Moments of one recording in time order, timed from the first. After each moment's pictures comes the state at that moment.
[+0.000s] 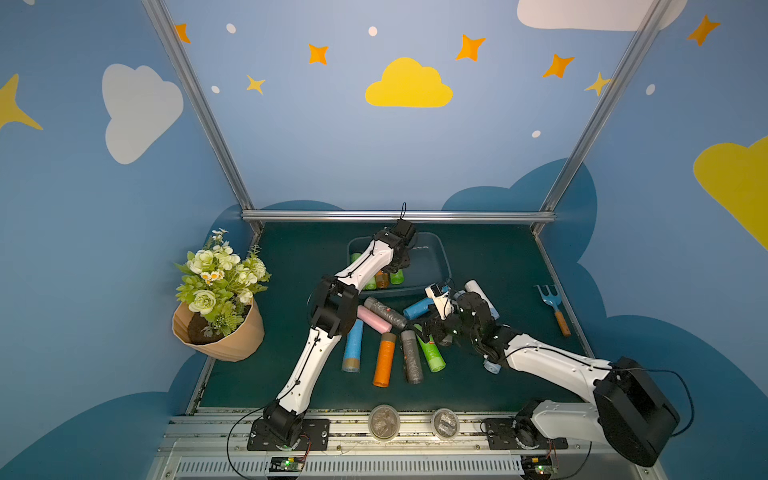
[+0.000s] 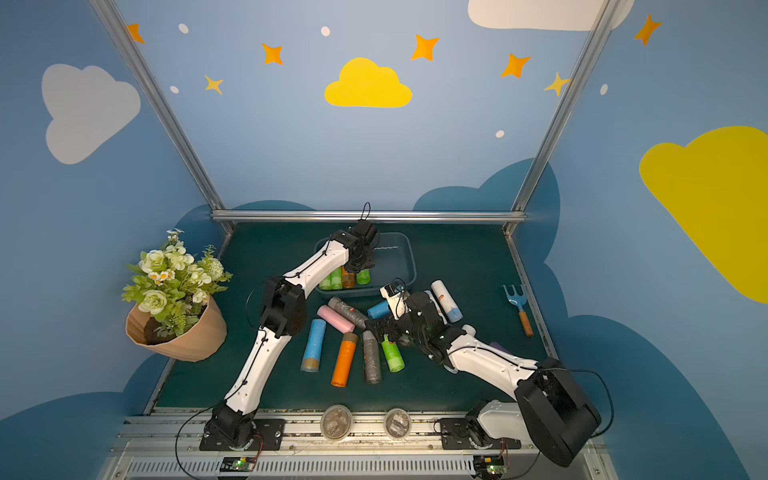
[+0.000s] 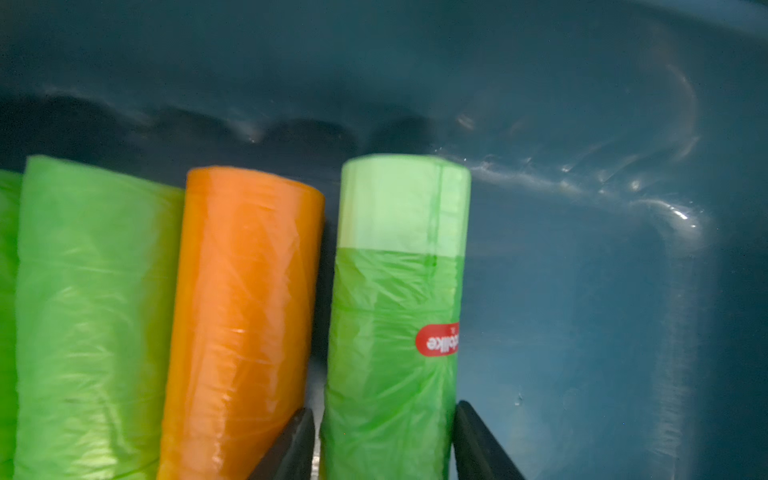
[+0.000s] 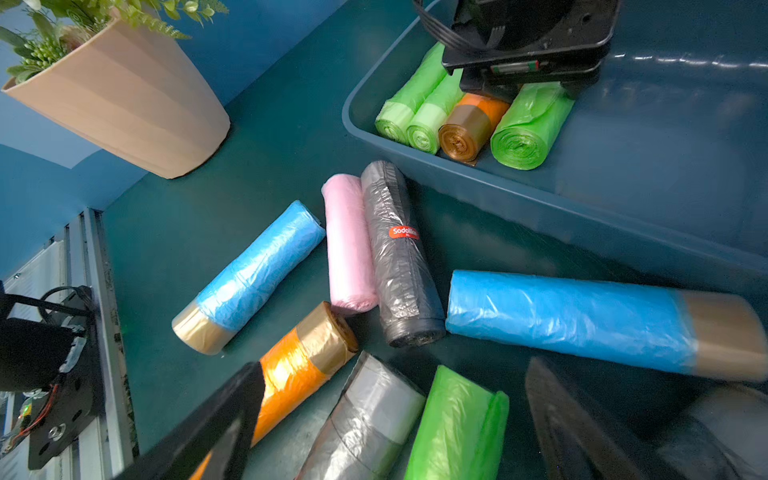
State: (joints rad) left arm -0.53 2.56 2.39 -0.97 -0.19 -0.77; right arm 0.72 1.28 0.58 0.19 -0.26 0.19
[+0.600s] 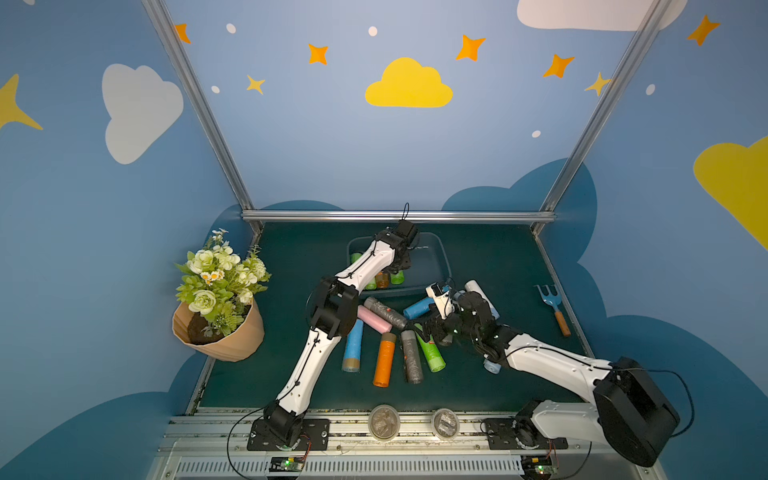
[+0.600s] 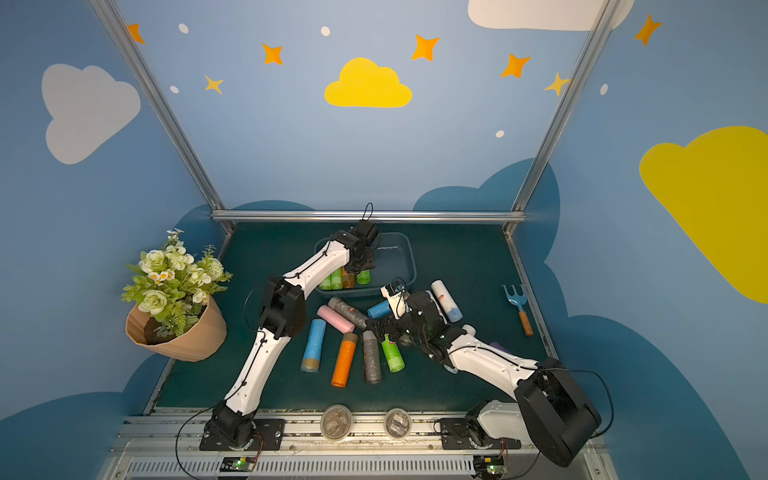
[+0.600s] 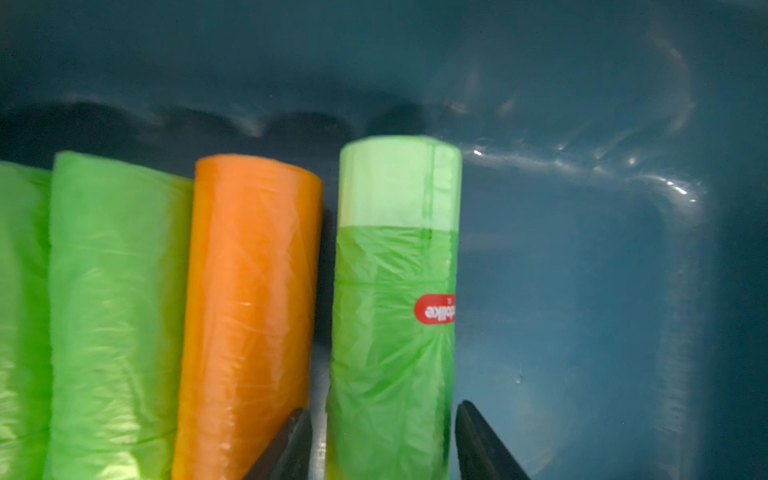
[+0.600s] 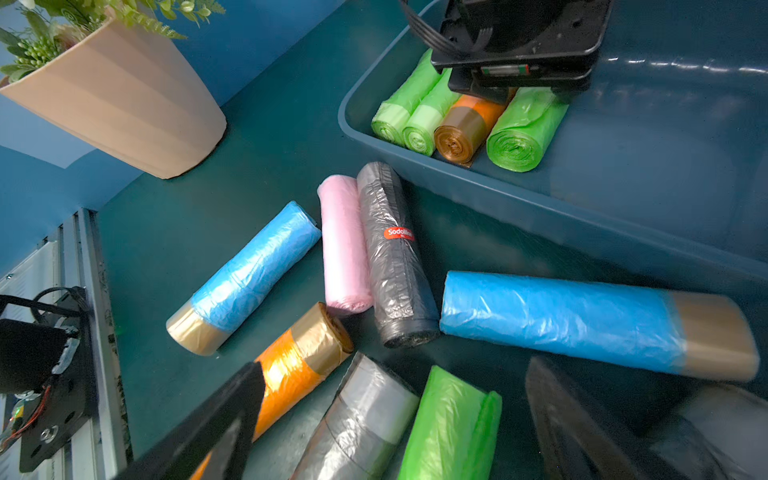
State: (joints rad) left arm -0.54 2.52 2.36 -0.98 -0.21 -0.74; right arm 0.71 1.28 0.58 0.19 -0.26 0.18
